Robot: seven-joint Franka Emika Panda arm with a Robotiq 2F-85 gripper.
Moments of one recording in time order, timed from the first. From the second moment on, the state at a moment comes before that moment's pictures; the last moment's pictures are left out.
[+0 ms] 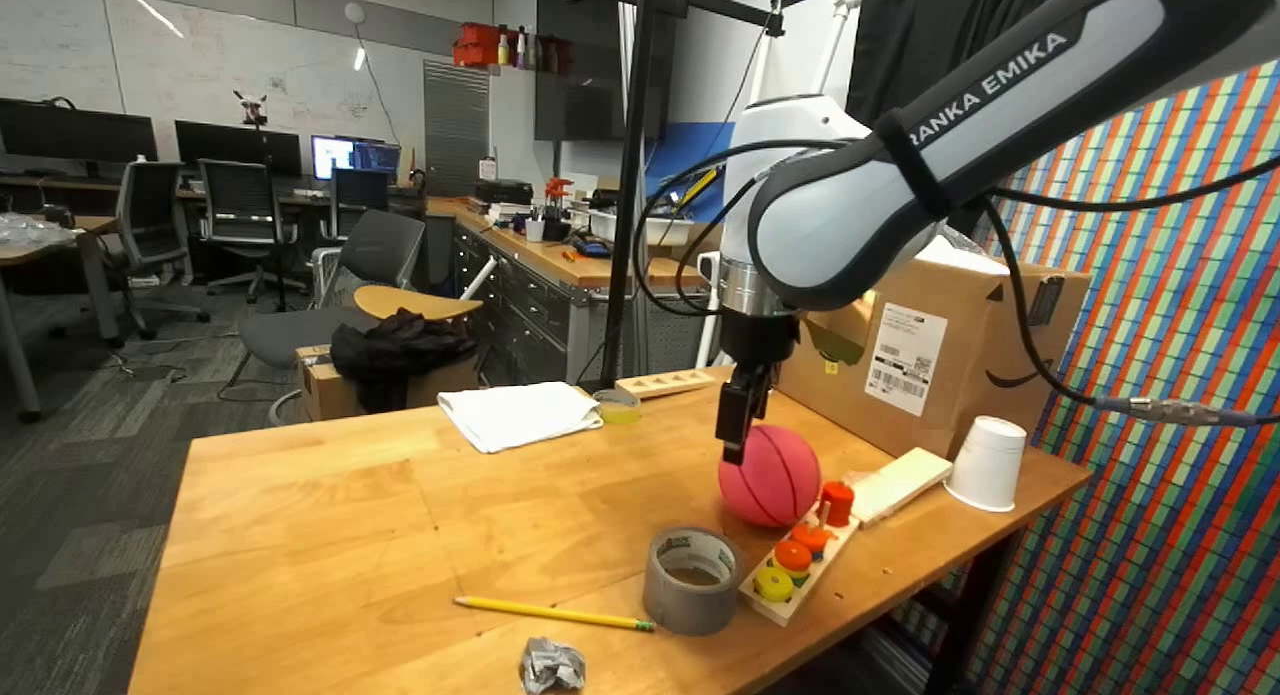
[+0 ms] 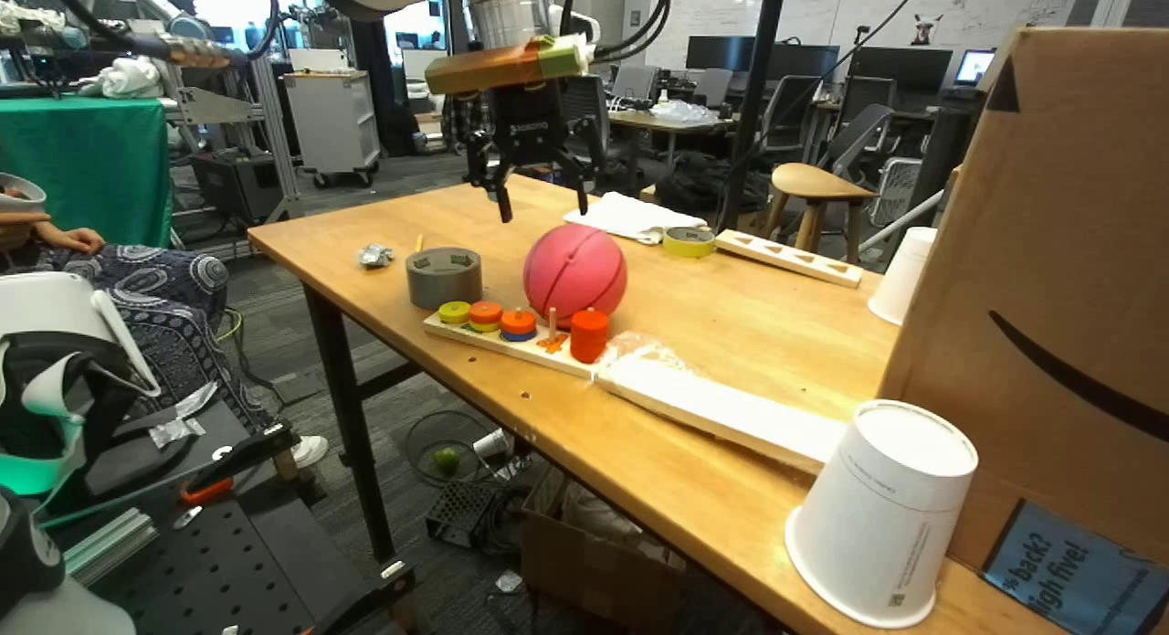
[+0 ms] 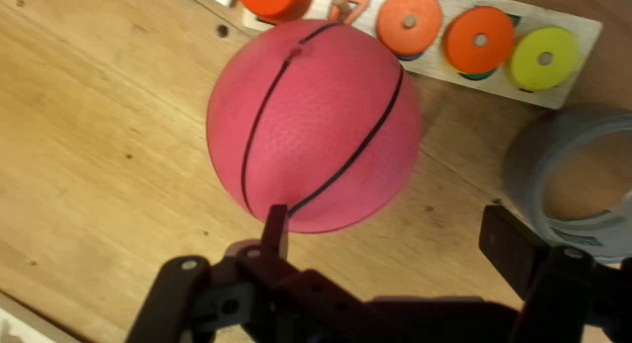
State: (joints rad) arm 0.07 -0.10 0.05 -2.37 -0.26 2.33 -0.31
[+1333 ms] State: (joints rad) arm 0.20 -0.16 0.06 -2.39 0.20 2.08 -0.62
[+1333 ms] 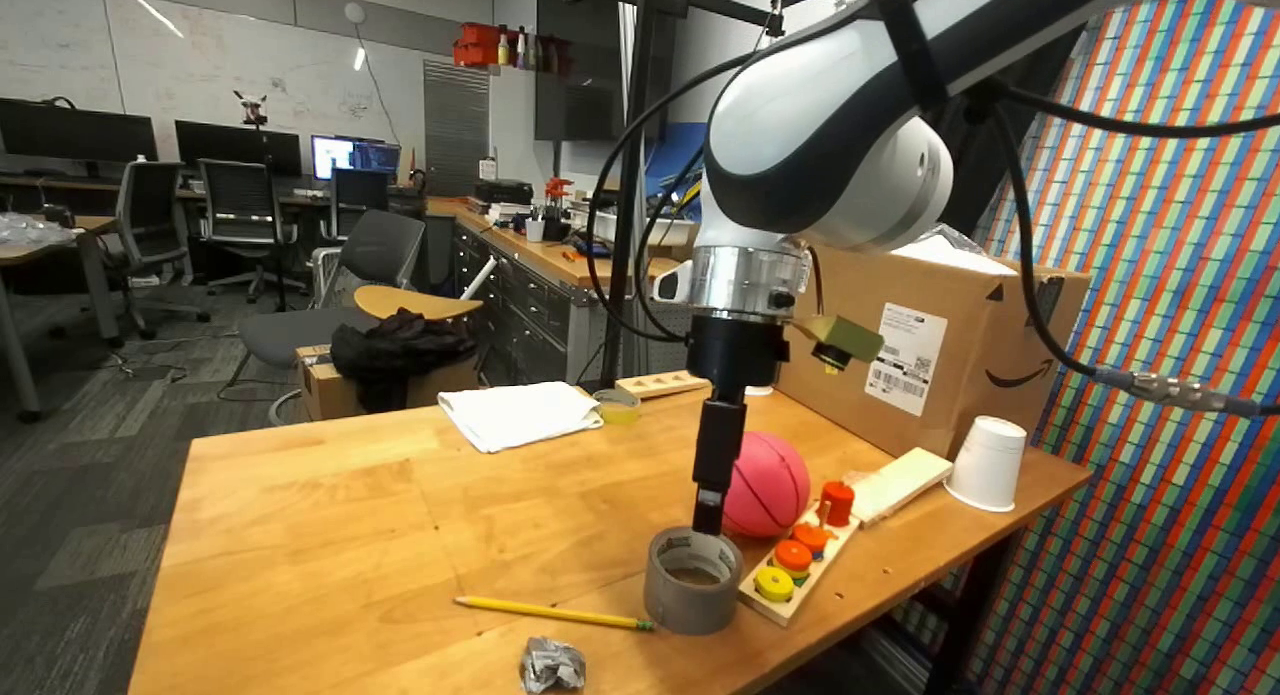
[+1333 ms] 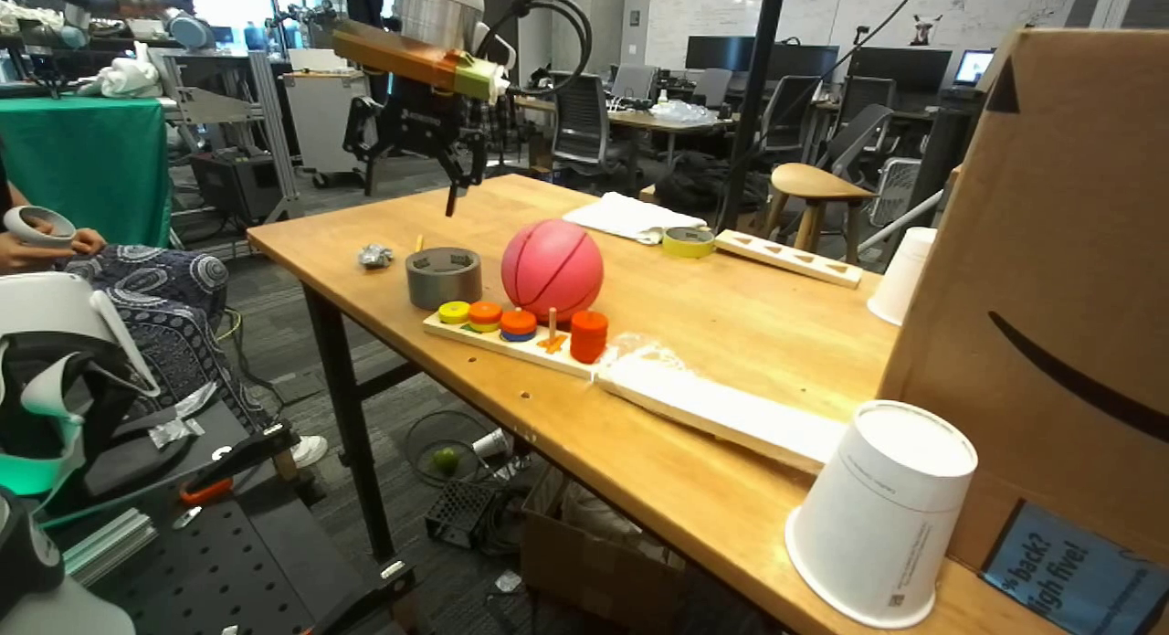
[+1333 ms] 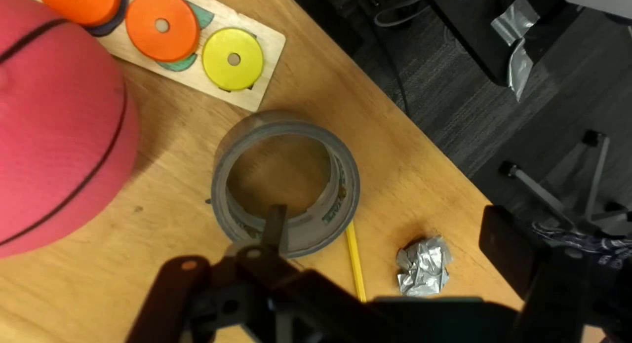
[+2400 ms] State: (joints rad) arm 0.03 -0.08 -0.01 -2.34 -0.06 2.29 -0.60
